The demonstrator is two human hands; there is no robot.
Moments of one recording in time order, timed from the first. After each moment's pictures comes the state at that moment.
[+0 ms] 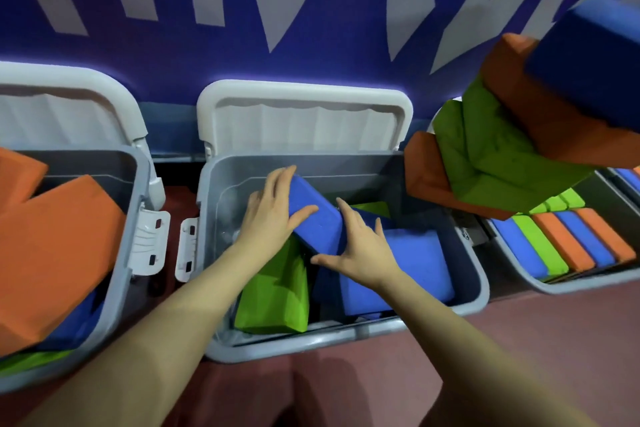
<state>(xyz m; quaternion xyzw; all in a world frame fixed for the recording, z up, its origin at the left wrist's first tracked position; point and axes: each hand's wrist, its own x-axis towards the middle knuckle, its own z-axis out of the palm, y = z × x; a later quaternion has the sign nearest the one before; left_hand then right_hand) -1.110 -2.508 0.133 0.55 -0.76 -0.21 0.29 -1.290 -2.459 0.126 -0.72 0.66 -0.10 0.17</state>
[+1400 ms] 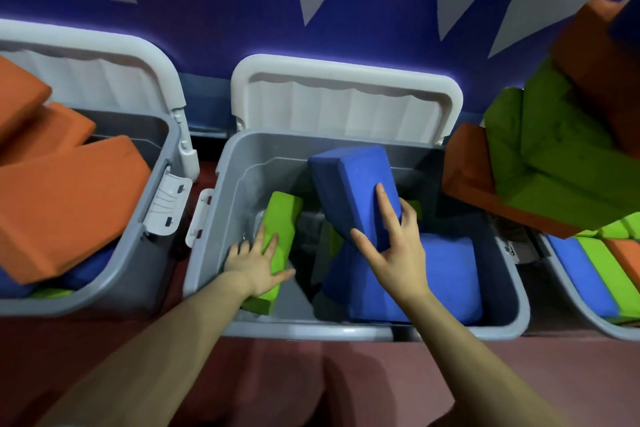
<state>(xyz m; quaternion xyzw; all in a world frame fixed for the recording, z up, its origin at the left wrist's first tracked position) -1.089 -2.467 0.009 0.65 -0.71 -0.18 -0.20 -1.326 -2.449 0.091 -0.71 0.60 -0.34 0.12</state>
